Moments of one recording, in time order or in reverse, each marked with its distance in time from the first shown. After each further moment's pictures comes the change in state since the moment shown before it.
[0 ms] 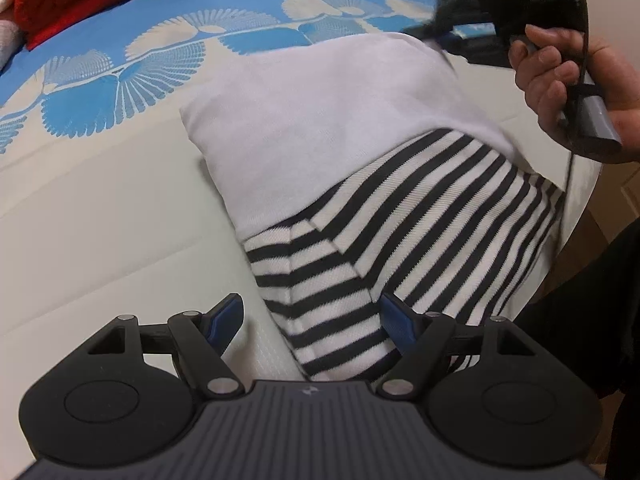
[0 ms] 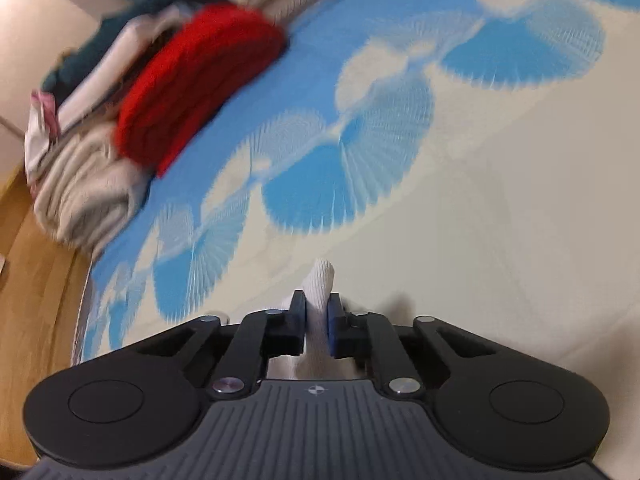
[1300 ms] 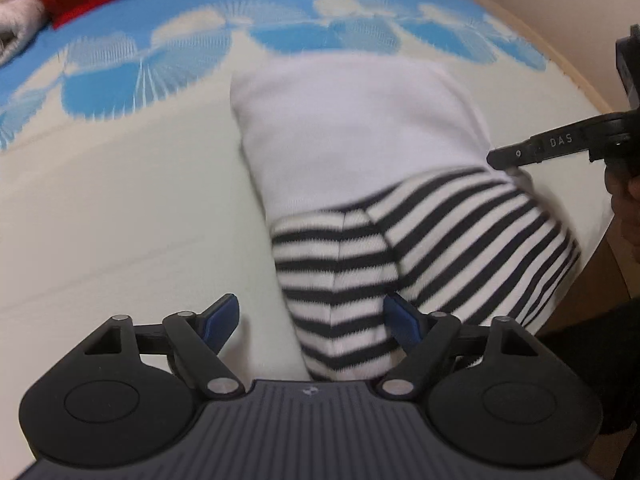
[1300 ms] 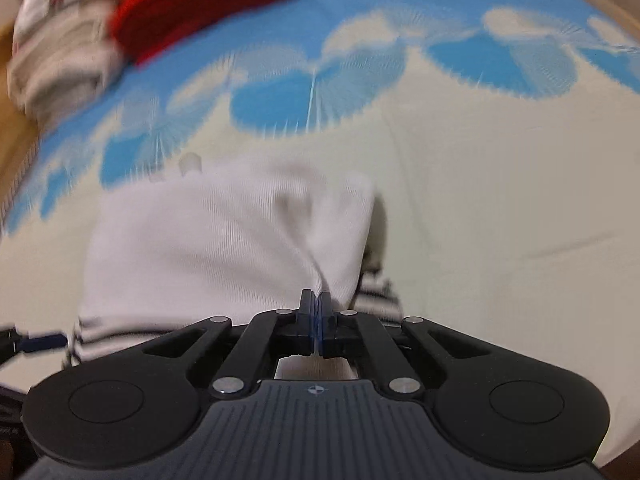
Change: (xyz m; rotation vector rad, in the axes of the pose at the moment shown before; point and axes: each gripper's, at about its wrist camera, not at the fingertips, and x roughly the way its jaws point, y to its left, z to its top) left arm 0.009 -0.003 0.008 -0.087 0.026 0.049; right arm -0.032 -0.005 -0.054 -0.368 0.221 -0.220
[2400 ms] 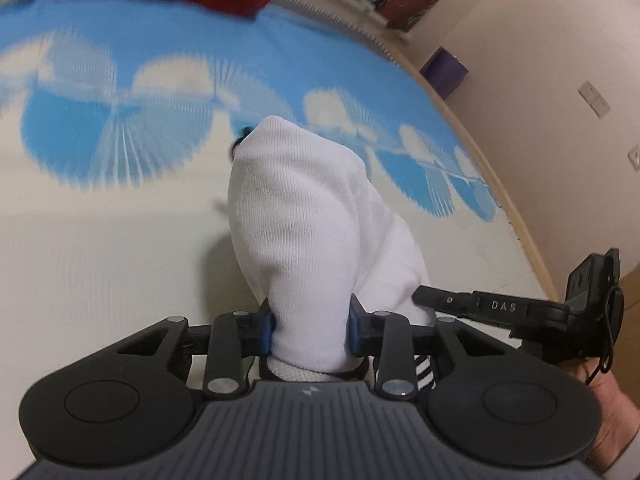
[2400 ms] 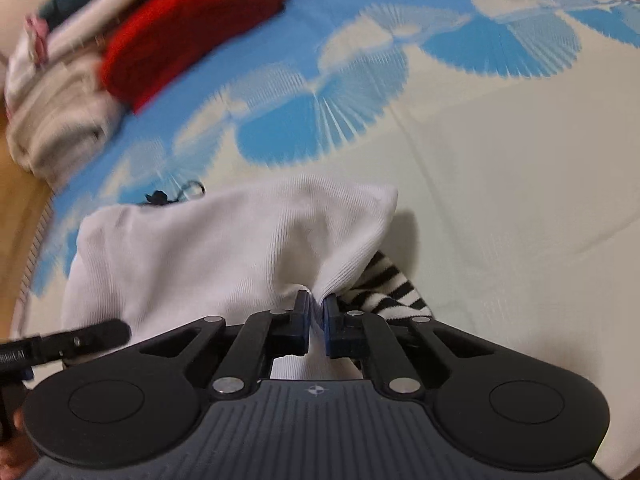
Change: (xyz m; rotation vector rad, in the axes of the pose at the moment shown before) left arm -0.021 0.053 0.112 -0.270 -0.198 -0.284; right arm -0.001 0.000 0.026 0.209 -0.099 0.113
